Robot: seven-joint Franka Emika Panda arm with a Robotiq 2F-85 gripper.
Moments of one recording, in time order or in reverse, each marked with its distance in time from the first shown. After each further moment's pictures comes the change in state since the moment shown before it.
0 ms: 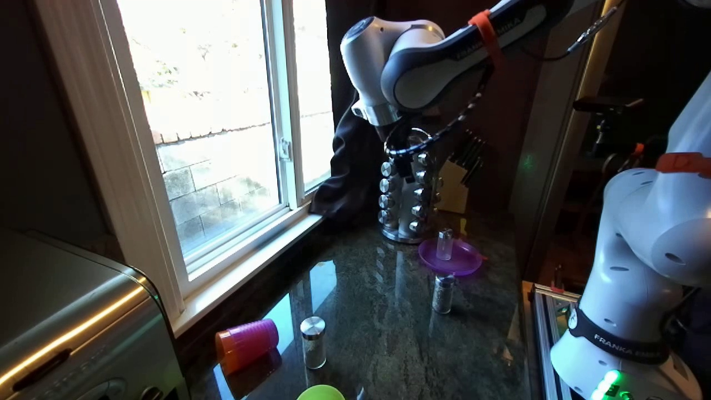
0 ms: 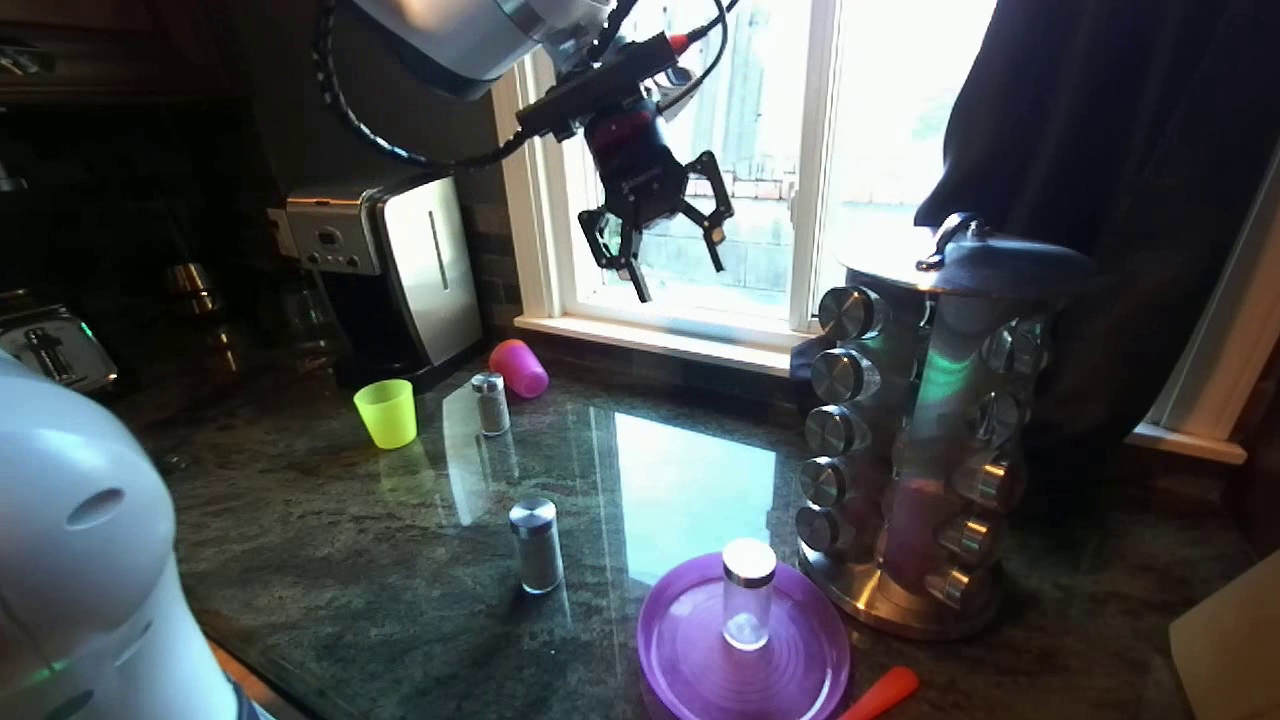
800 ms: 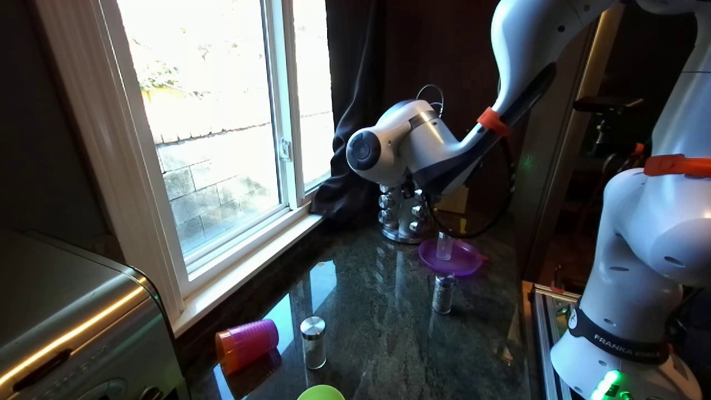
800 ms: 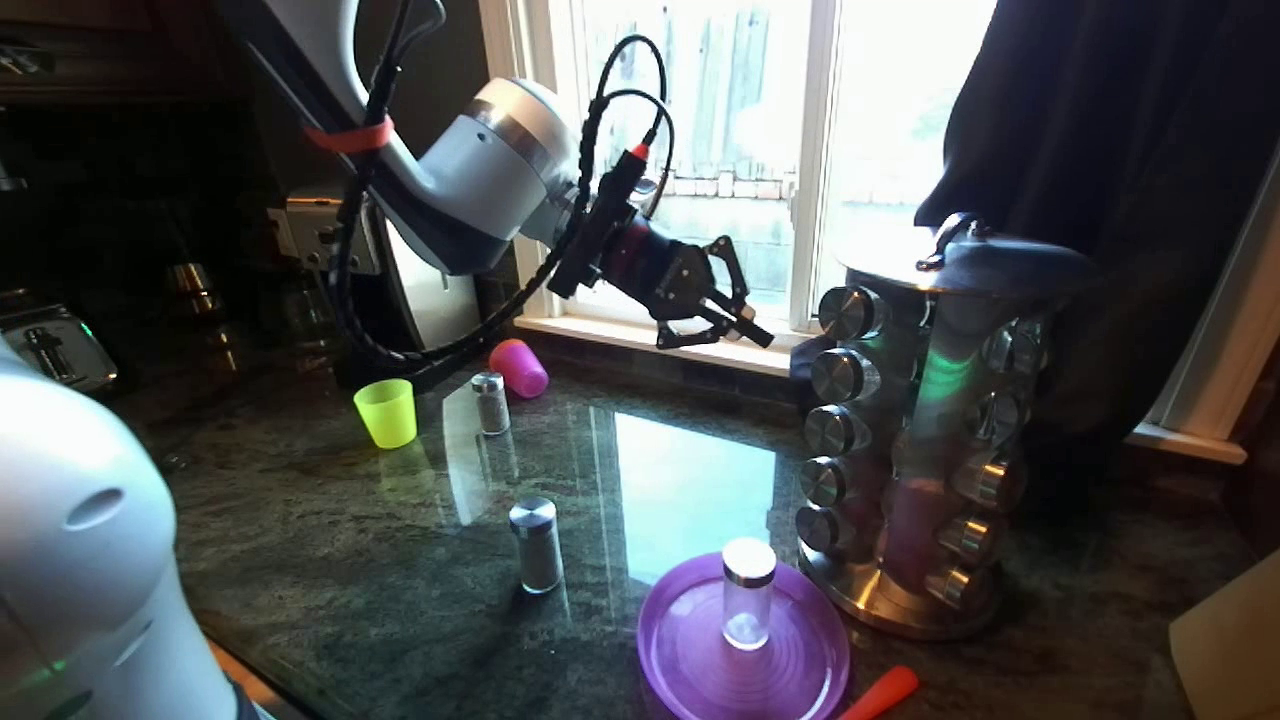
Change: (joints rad) arm 0.001 0.138 0.065 -0.213 -0.702 0.065 0.475
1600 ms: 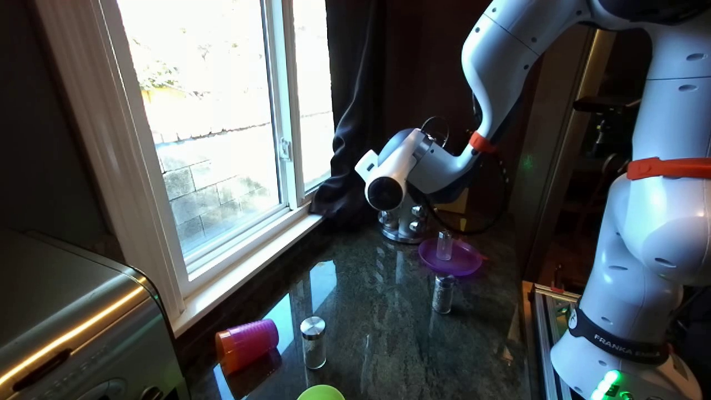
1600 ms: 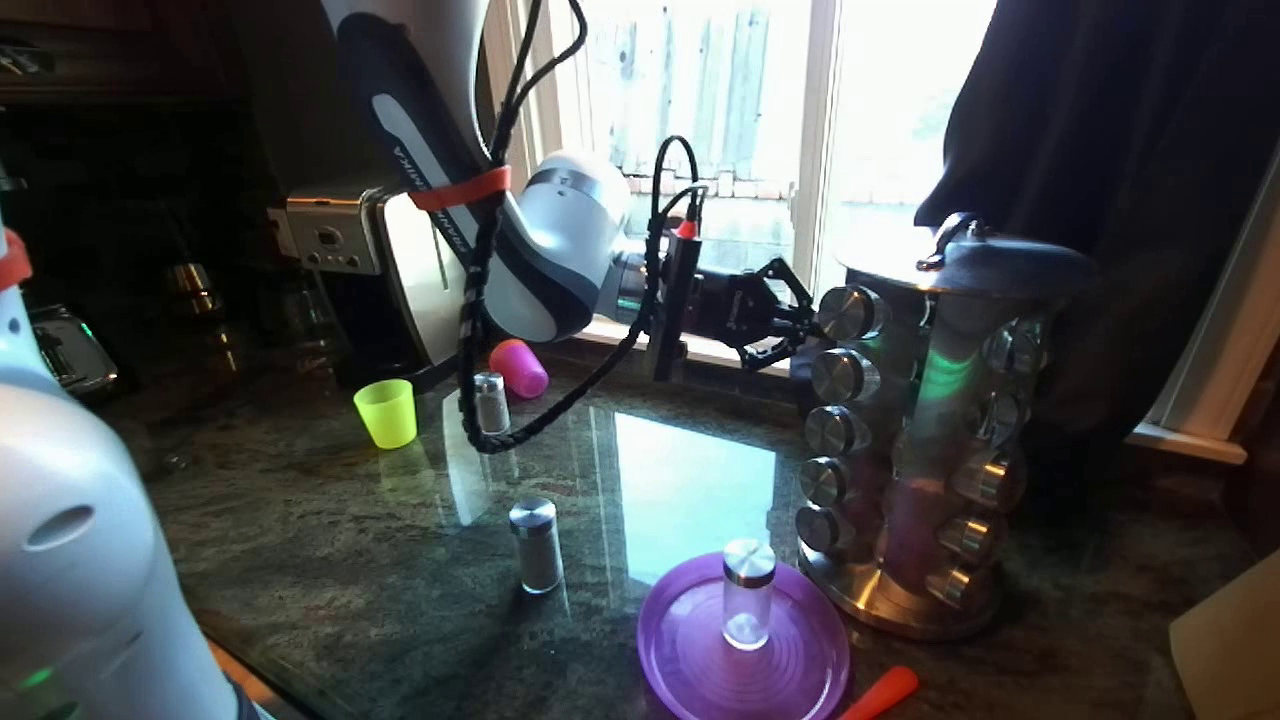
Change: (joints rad) arm -0.071 0.170 -0.055 0.020 -0.549 0.108 0.541
